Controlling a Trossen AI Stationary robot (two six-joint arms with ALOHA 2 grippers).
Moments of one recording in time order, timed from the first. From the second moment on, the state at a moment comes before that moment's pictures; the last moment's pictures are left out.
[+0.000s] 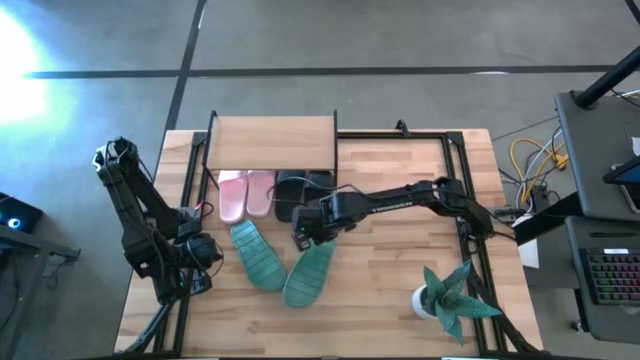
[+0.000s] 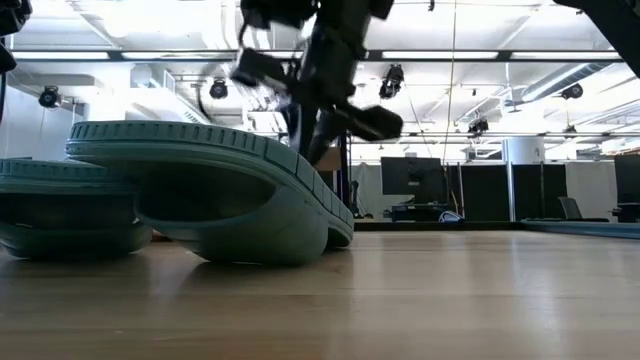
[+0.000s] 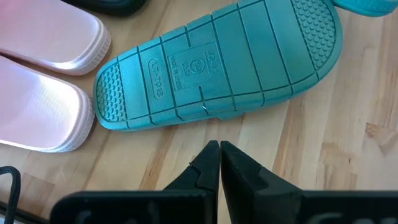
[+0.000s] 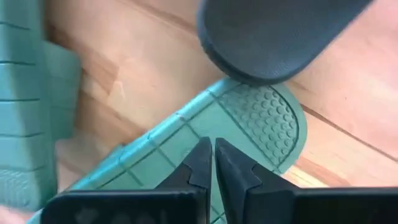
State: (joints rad) left arm -1.10 1.01 0.78 -1.17 -0.55 -1.41; right arm 0.09 2.18 1.87 -0.95 0.00 1.17
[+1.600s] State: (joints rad) left arm -1.10 1.01 0.78 -1.15 -0.55 -1.40; right arm 0.08 2.25 1.77 -0.75 0.22 1.23
